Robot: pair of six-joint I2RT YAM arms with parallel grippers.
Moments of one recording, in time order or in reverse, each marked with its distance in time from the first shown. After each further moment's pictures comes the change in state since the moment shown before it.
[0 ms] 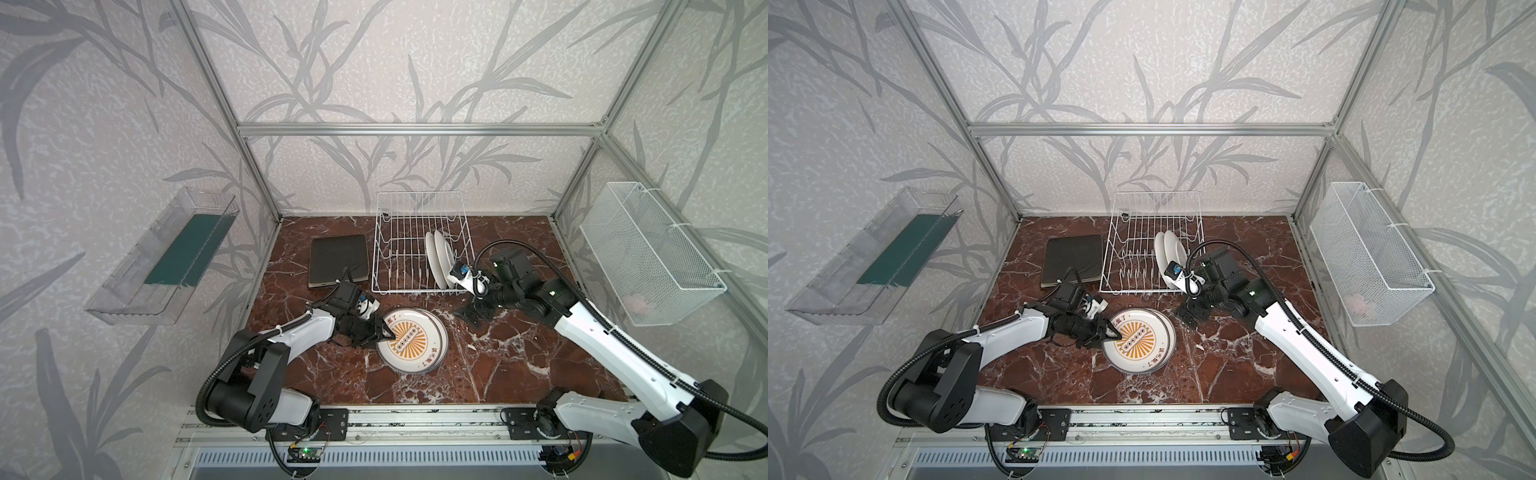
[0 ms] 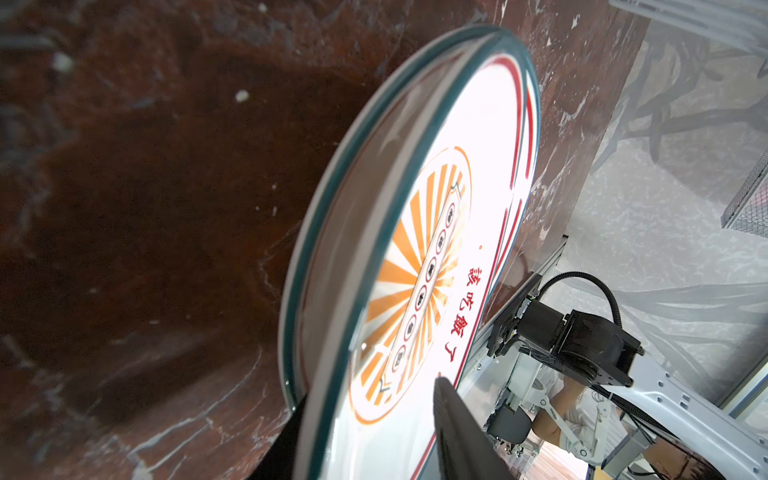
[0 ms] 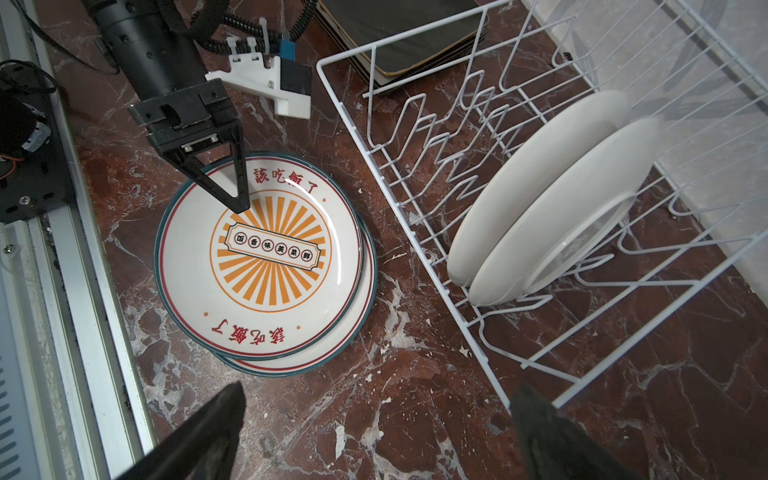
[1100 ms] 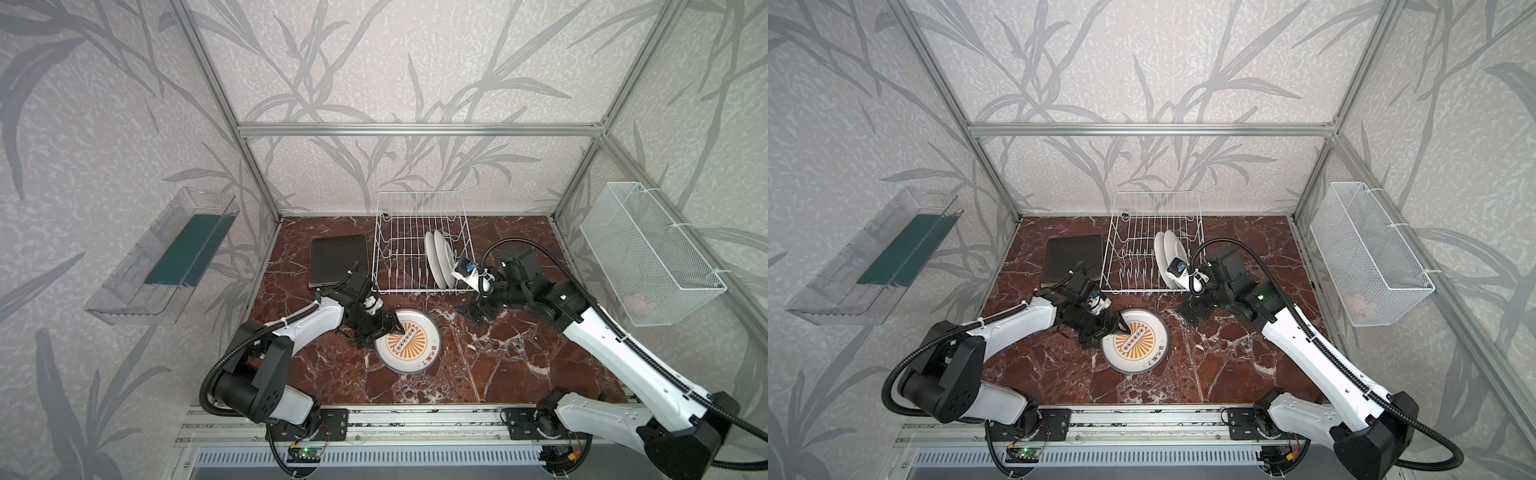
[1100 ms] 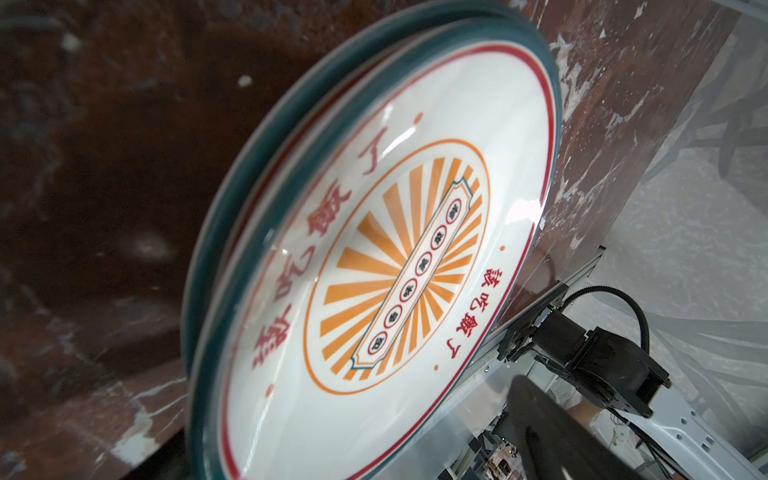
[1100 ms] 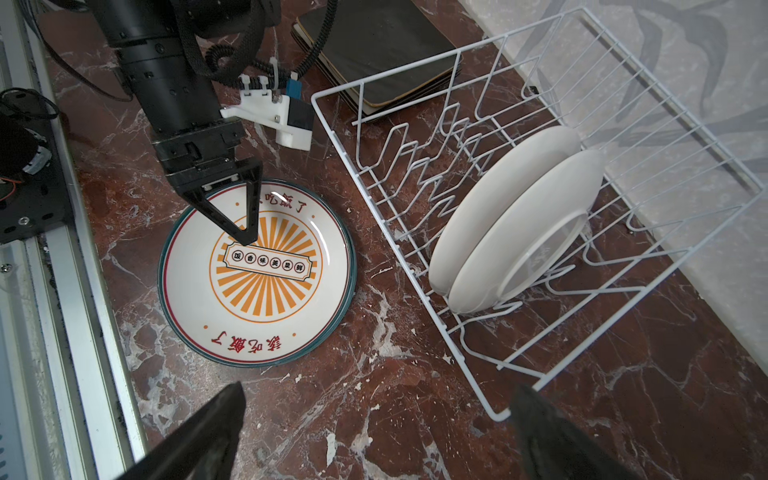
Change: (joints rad) left arm -0.059 0.051 0.162 -0.206 -0.119 -0.060; right arm 0.000 -0.050 0.016 0.008 0.017 0.009
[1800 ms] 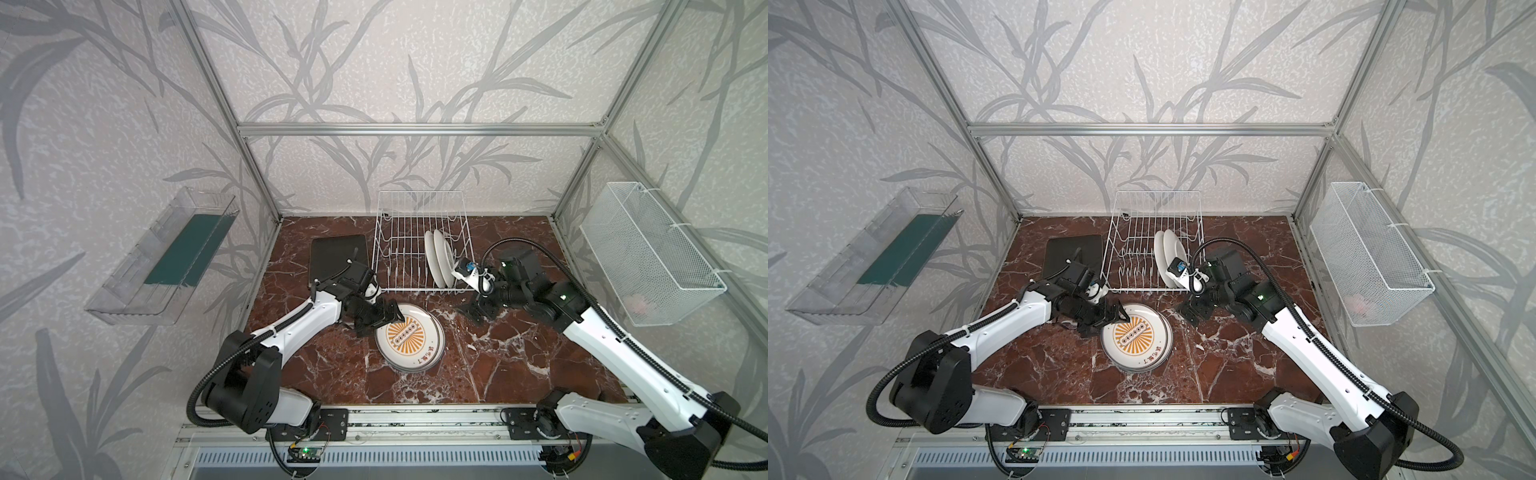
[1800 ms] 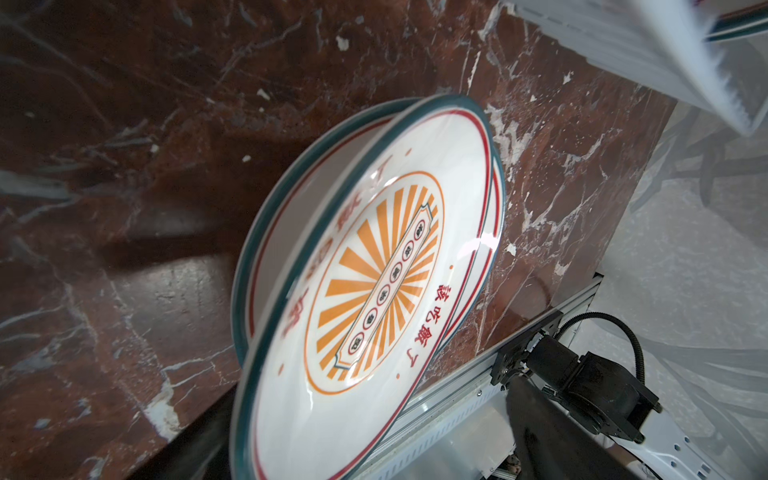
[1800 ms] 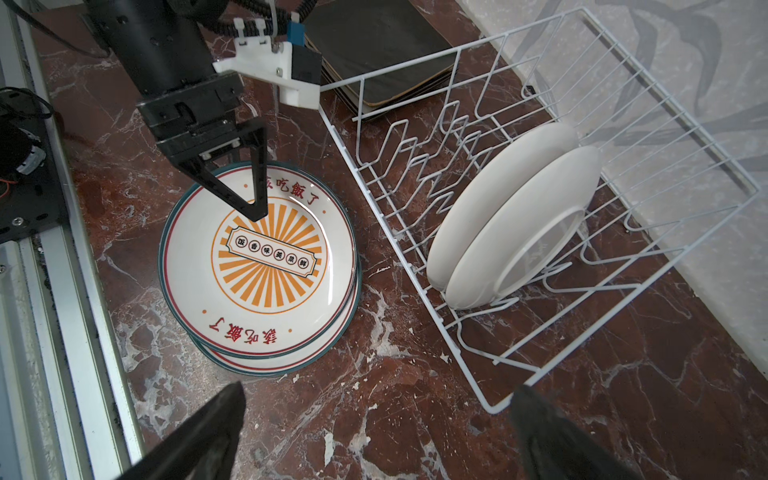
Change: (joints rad) left arm -0.023 -0.053 0.094 -0.084 -0.090 -0.029; right arm 0.000 0.000 0.000 0.002 0.008 0.000
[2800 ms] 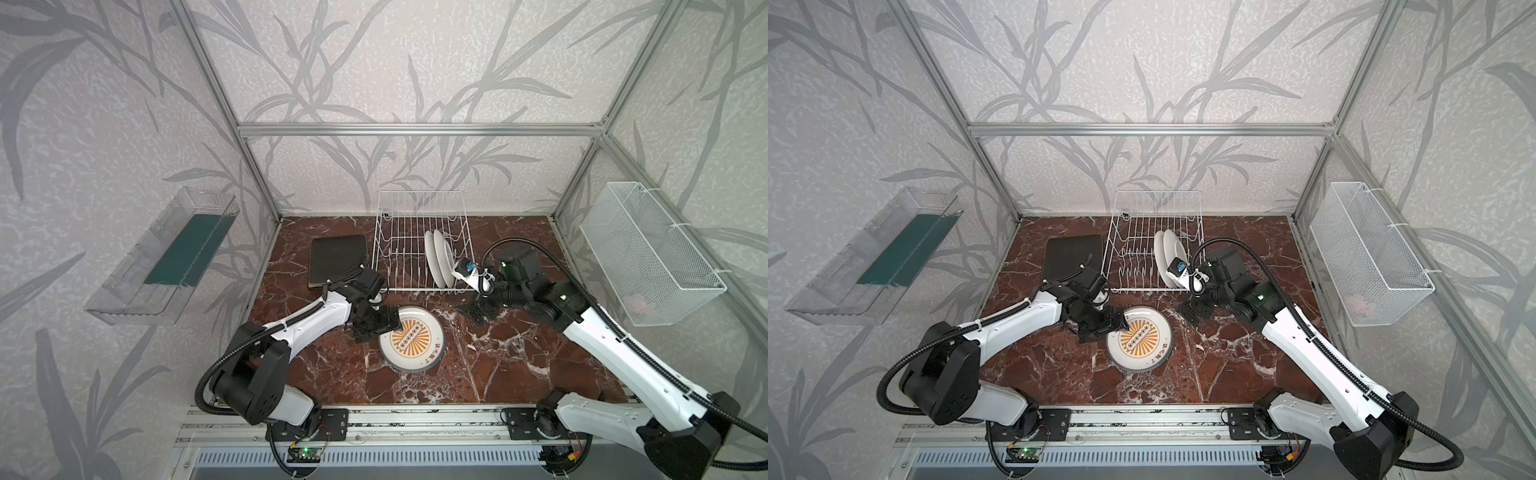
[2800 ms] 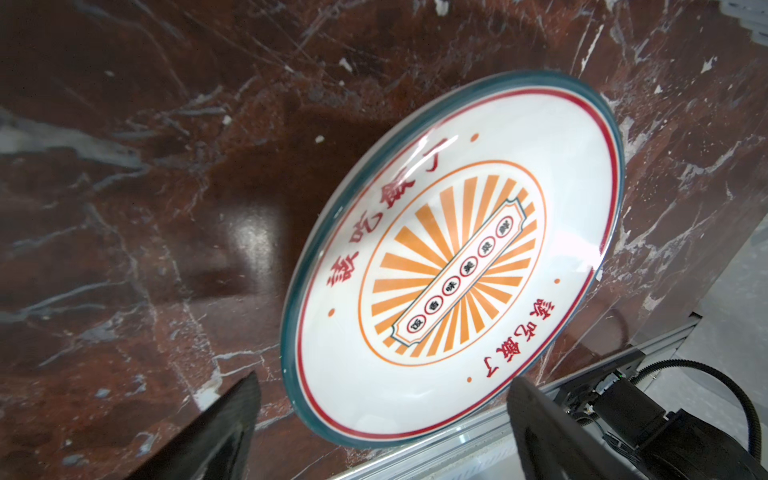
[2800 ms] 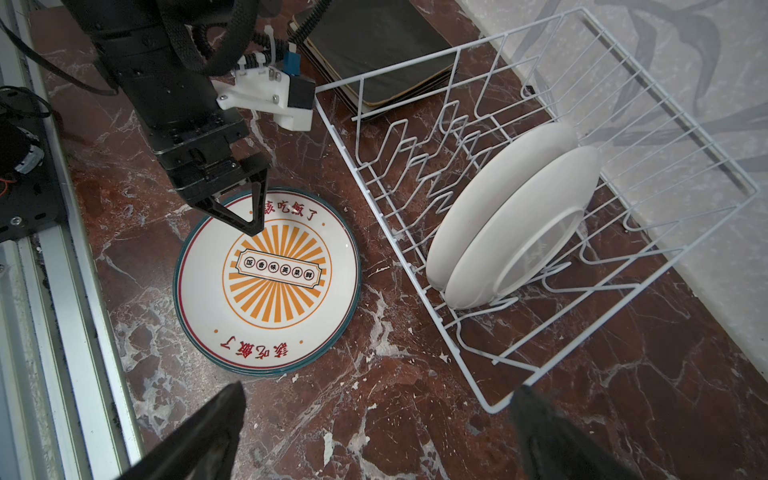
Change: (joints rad) left arm -0.084 0.055 0.037 -0.073 -0.187 -0.048; right arm 0.000 0.000 0.000 0.000 0.001 -0.002
